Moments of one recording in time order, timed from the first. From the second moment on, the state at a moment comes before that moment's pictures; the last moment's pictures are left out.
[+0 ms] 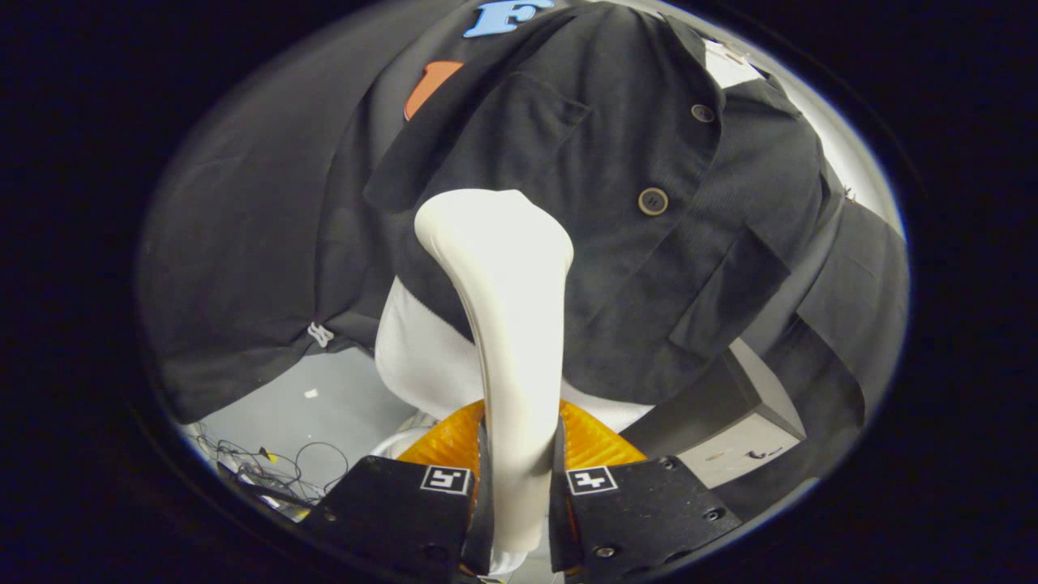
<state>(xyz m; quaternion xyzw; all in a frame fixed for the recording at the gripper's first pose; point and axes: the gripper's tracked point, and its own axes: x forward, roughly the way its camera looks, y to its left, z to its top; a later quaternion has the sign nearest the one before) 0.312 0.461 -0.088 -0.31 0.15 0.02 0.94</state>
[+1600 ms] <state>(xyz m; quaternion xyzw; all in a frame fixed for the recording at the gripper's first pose) 0.092 0.123 0.028 -0.05 0.08 0.01 1.00</state>
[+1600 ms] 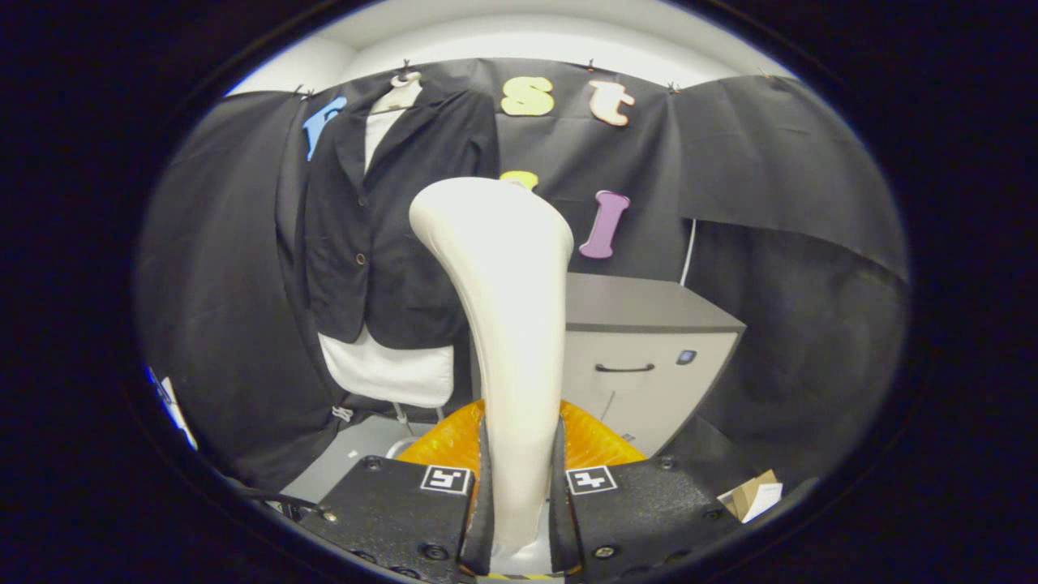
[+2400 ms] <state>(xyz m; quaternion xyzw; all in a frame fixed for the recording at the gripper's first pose) -0.025 -0.067 -0.035 0.00 0.12 0.05 0.99</state>
